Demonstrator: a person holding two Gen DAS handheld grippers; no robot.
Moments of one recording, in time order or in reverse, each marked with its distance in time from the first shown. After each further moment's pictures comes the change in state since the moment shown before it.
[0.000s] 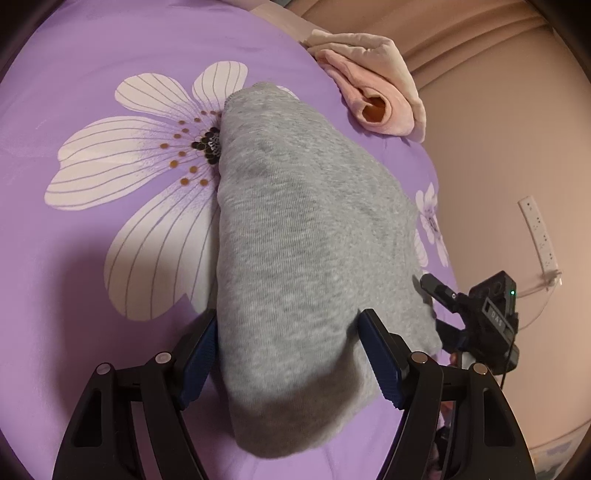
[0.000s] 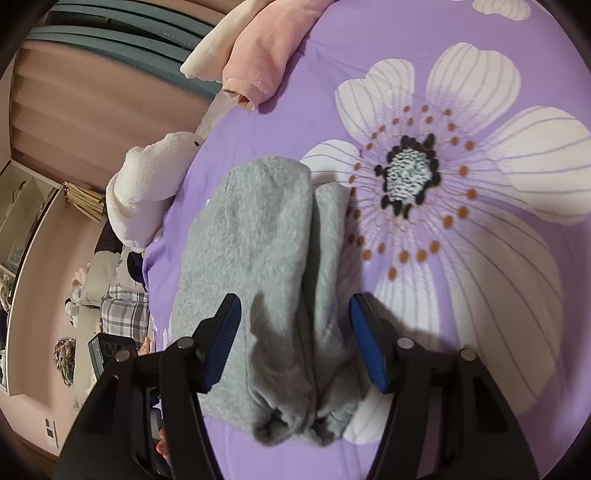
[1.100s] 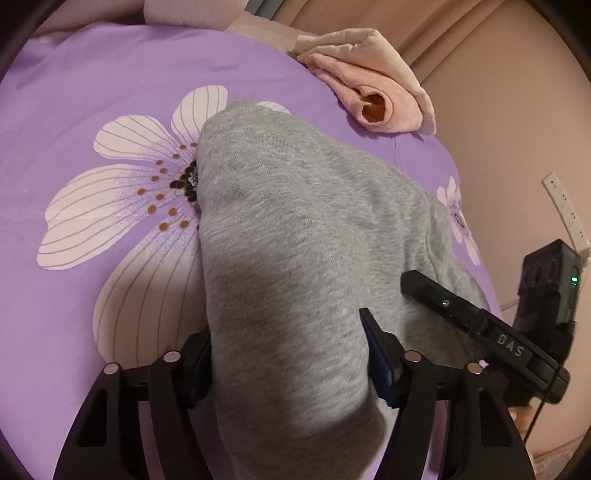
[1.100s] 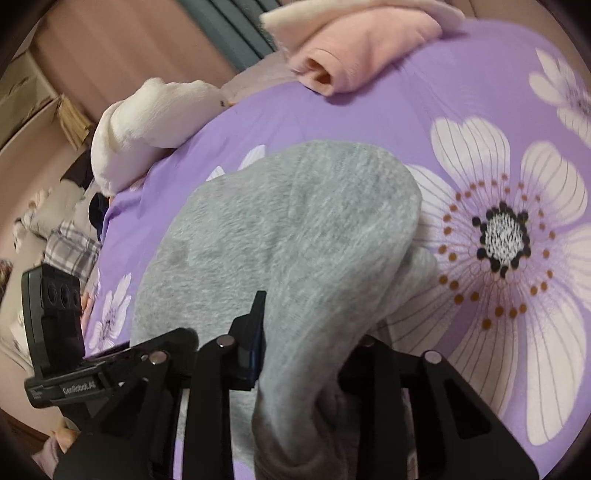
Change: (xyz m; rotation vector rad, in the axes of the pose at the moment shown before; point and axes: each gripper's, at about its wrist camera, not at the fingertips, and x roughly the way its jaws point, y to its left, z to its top) left arm 0.009 -0.022 0.008 0.106 -0.062 0.165; right arm 0.045 0.076 -0.001 -0.351 -0.032 -0.188
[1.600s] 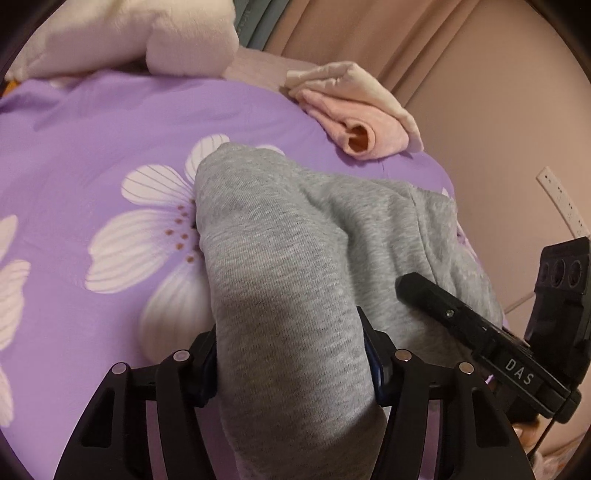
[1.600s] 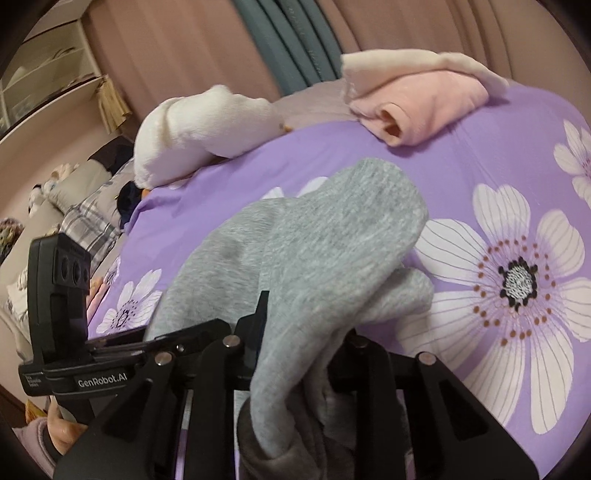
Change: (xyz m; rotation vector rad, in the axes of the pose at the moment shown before) left arm -0.049 -0.011 -0.001 0.068 -0.104 0.050; right arm -0.021 0.059 -0.003 -0.163 -0.105 0.043
